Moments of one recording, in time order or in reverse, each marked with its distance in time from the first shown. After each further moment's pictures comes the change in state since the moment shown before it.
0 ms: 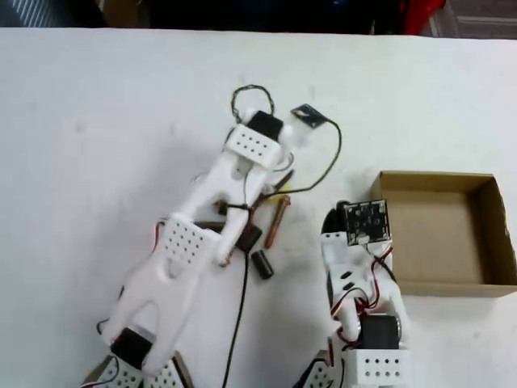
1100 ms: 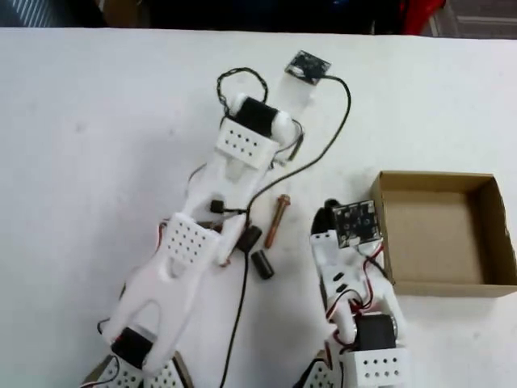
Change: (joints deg) left arm 0.2 1.1 -27.1 3.8 11.3; right arm -5.6 0.0 1.0 -1.1 0.0
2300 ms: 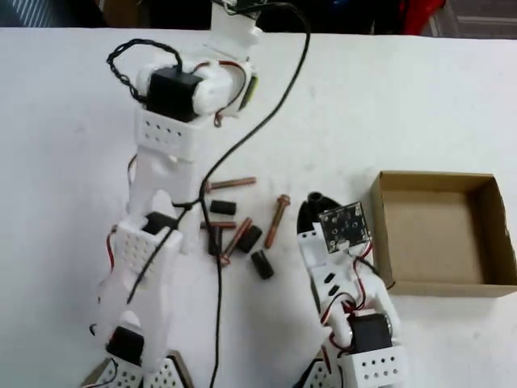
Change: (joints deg) left arm -9.3 -24.4 0.0 0.0 -6.2; right arm -4.9 0.0 0.0 -5.1 0.0
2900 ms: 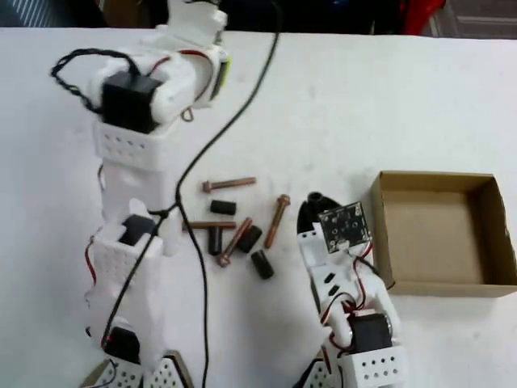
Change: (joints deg) left arm -4.7 -9.0 0.0 0.0 -0.4; right arm 0.0 0.0 0.0 0.0 0.0
